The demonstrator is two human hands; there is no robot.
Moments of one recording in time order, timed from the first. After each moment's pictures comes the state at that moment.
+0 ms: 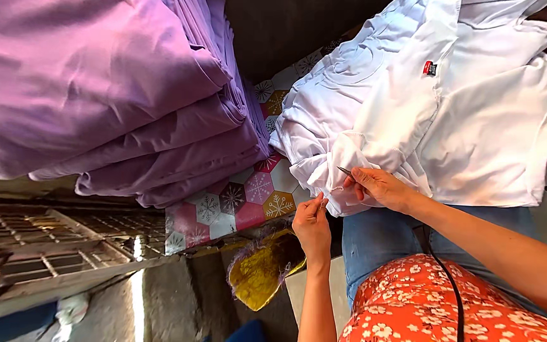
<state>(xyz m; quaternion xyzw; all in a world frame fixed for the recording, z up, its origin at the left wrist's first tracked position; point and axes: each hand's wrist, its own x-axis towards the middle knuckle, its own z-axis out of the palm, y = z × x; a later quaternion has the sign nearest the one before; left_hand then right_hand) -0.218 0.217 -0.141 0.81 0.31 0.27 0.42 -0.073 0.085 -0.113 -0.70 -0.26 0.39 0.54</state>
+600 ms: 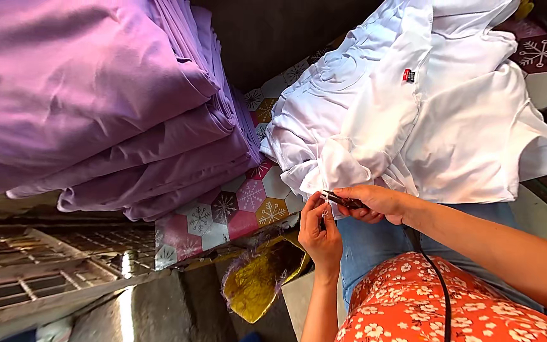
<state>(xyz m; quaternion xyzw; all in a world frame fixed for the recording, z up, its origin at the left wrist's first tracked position) -0.211 0.186 -0.144 0.76 0.16 0.43 0.47 -0.077 0.081 -0.088 -0.51 -0.10 0.67 0.53</state>
